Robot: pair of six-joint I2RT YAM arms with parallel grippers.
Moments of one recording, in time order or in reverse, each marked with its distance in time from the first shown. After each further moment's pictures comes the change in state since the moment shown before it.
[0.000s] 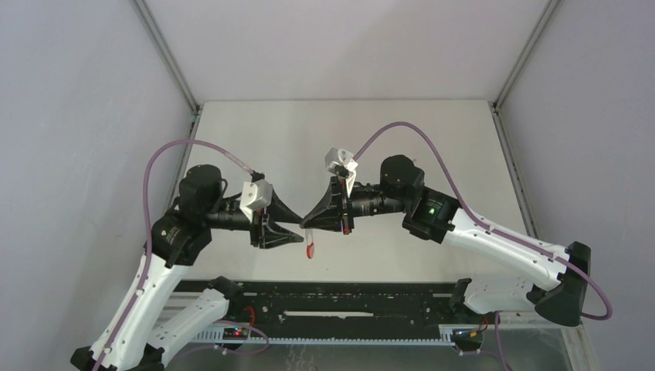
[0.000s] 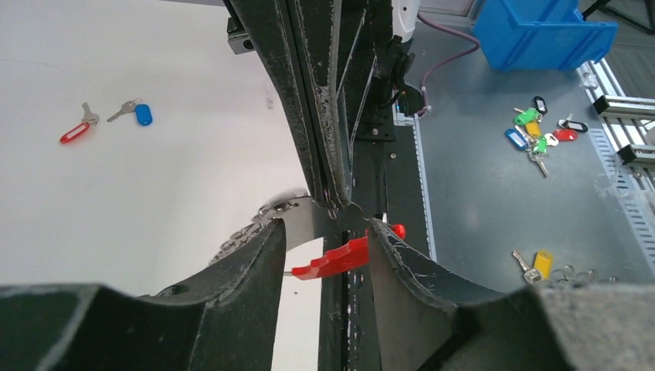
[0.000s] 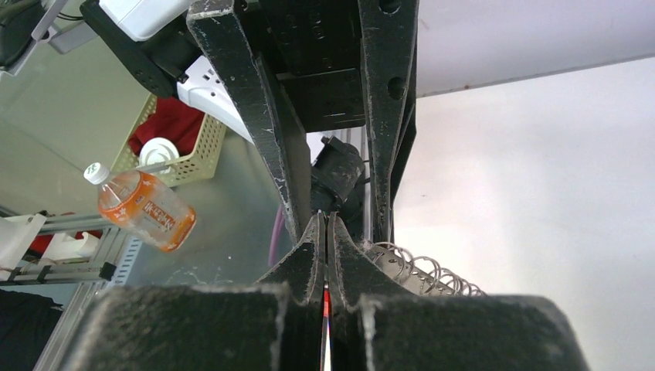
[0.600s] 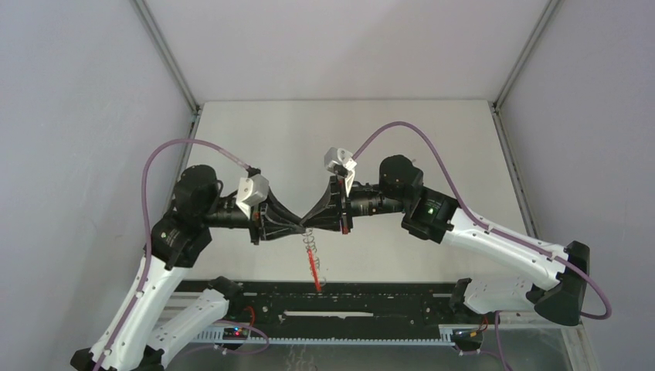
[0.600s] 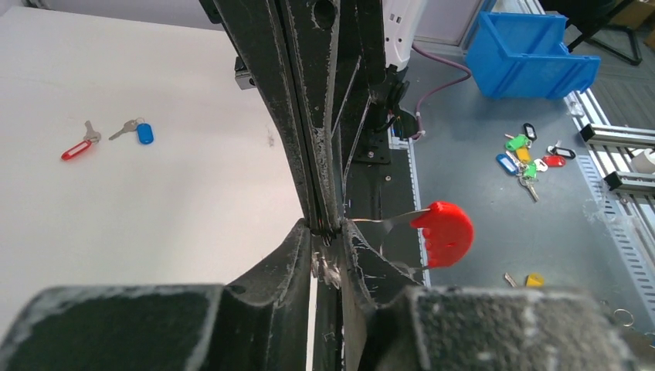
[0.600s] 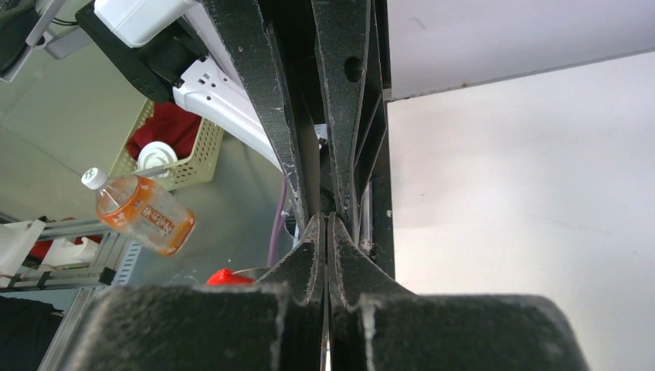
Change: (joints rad) left arm -0.001 -0.008 -0.013 0.115 0.010 -0.124; right arm 0.000 0.005 0.000 0.004 0.023 0.010
